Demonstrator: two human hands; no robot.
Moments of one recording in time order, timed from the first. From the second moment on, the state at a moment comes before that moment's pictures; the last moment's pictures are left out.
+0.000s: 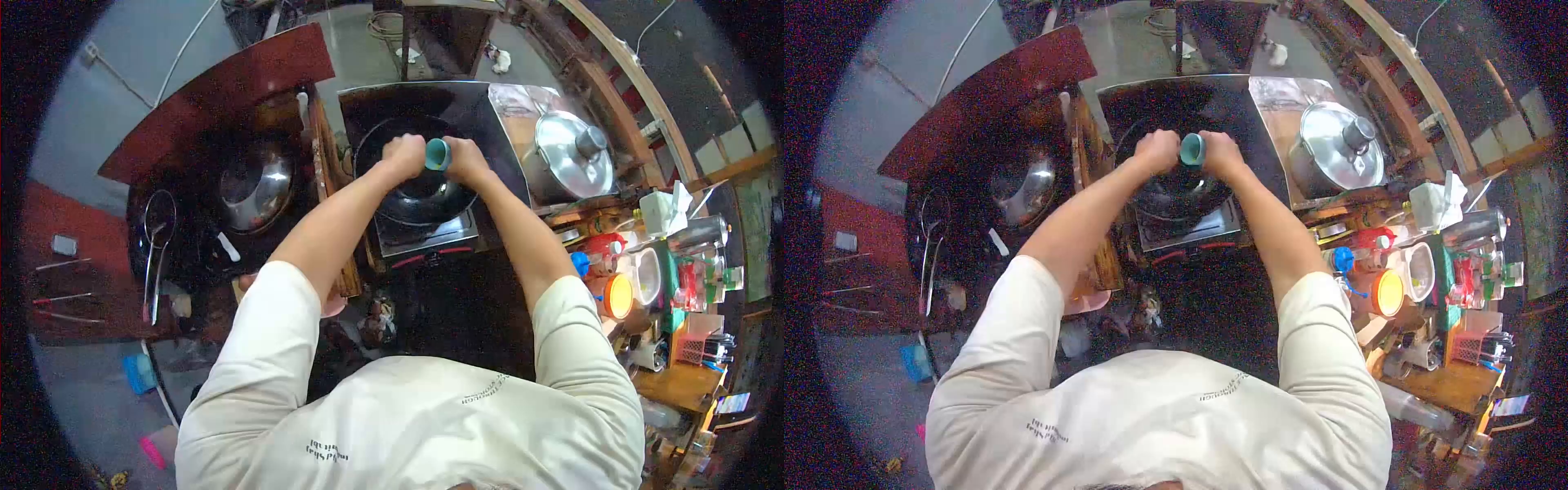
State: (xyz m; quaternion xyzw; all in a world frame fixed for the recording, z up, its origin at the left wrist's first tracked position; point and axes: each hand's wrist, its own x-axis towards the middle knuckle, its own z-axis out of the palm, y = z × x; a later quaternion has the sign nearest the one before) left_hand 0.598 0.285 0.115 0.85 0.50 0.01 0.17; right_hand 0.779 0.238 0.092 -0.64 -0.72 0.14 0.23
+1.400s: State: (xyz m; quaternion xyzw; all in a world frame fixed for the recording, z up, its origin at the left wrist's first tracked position) left_hand 0.567 0.283 0.050 0.68 0.61 0.17 0.37; right_hand 0.759 0.259 0.176 -0.50 -0.86 -0.13 0.02
